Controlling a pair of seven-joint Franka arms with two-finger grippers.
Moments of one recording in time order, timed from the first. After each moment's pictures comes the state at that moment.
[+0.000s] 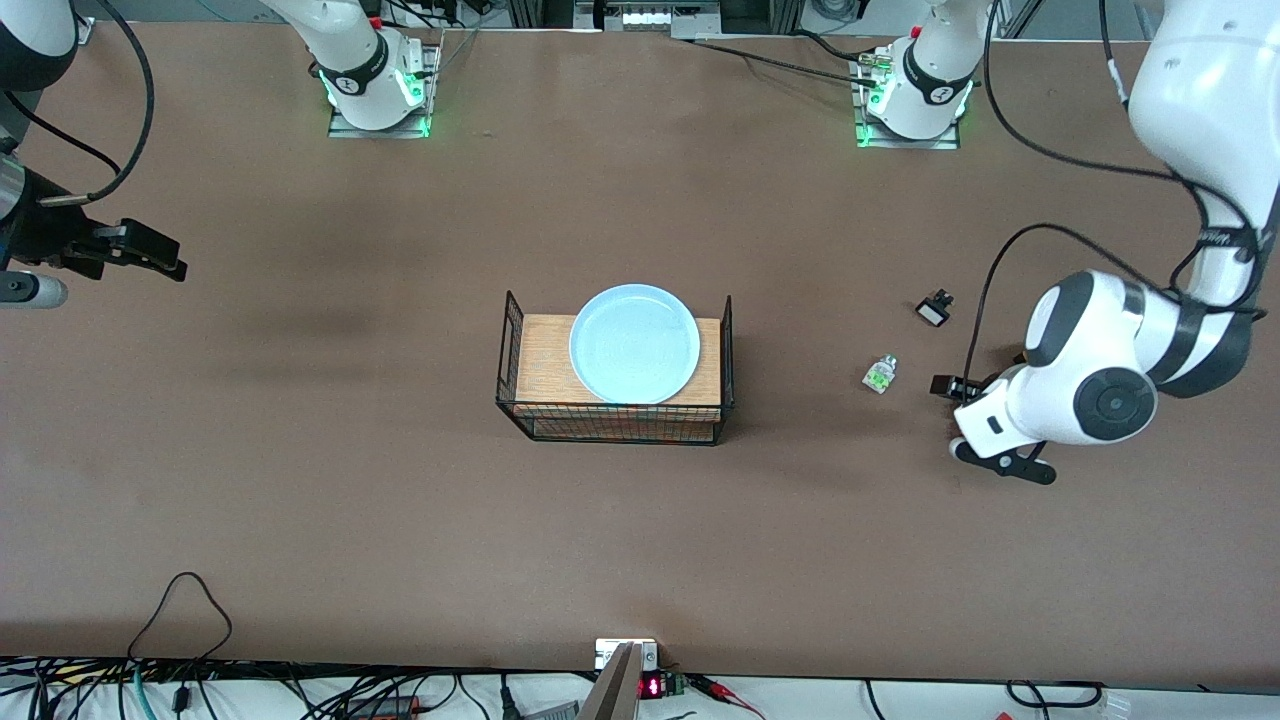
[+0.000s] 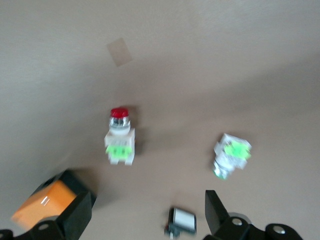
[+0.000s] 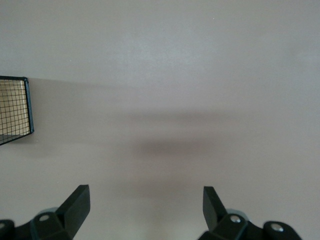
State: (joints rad) left arm 0.37 0.62 -0.61 -1.50 0.41 1.71 -0.04; right arm 0.14 0.07 -0.16 -1.62 0.01 1.64 -0.02
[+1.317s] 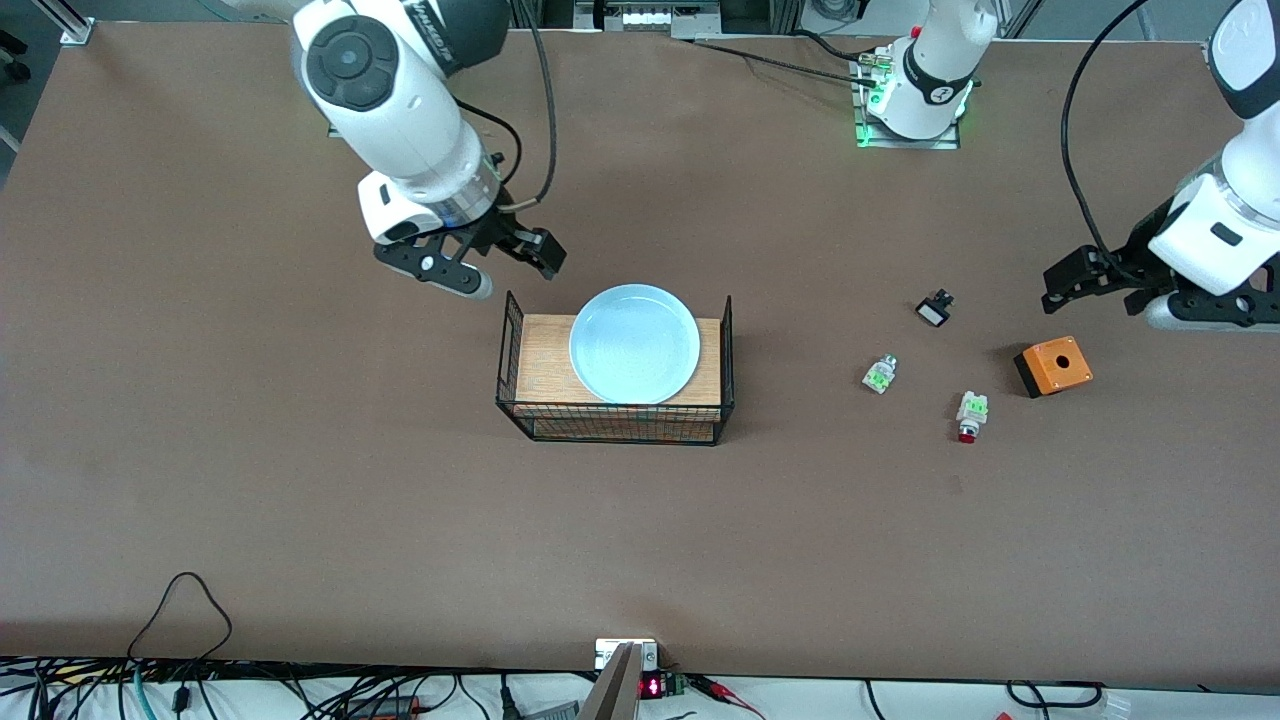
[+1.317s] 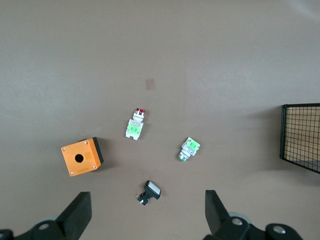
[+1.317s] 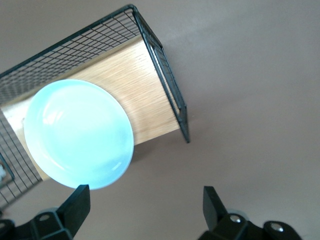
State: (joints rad) left arm -0.10 0.02 0.07 -1.73 -0.04 1.80 -0.04; right arm 0.73 0.24 -0.14 -1.62 0.18 1.91 1.02
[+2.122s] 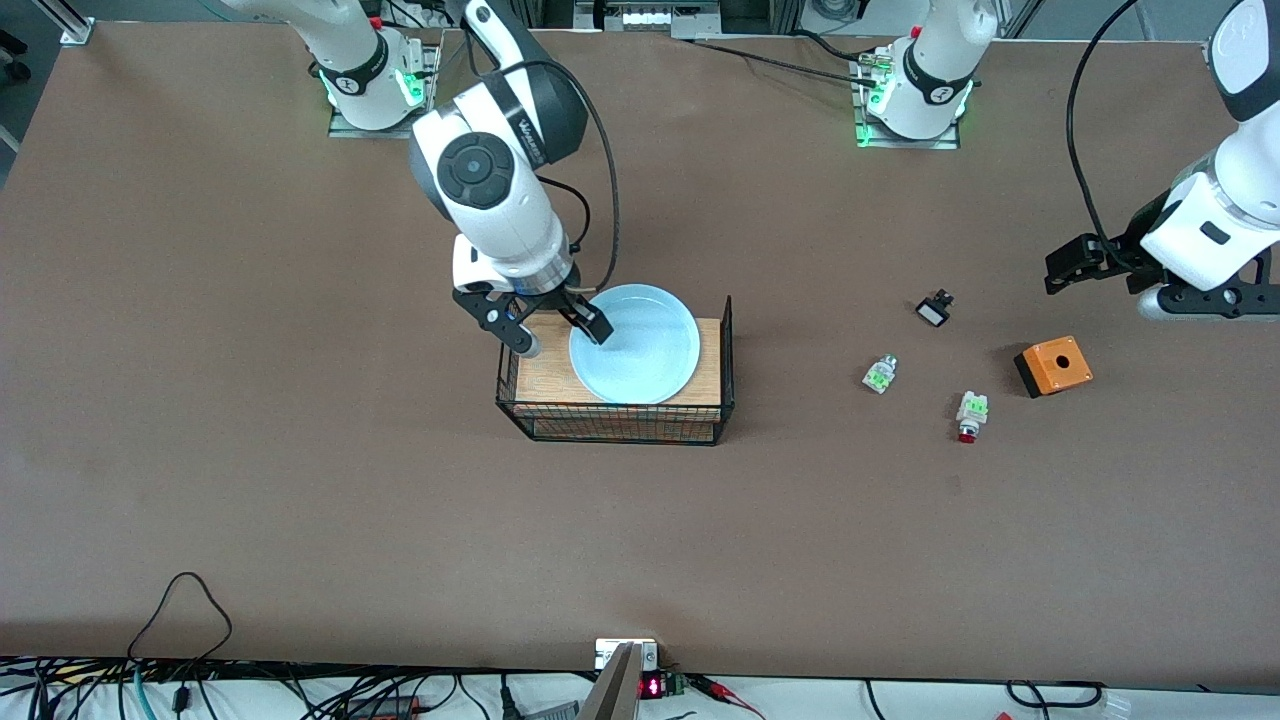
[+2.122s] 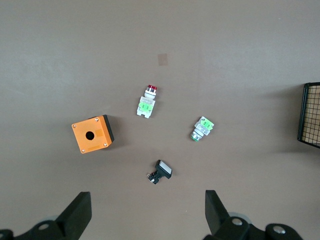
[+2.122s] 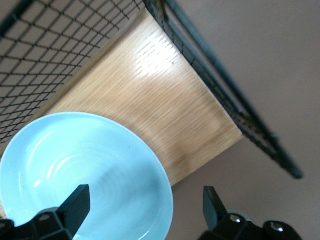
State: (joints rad) left arm -0.11 0.01 0.09 -1.74 0.00 1.72 -0.04; right arm 0.78 0.46 -0.15 -1.59 0.18 2.13 1.28
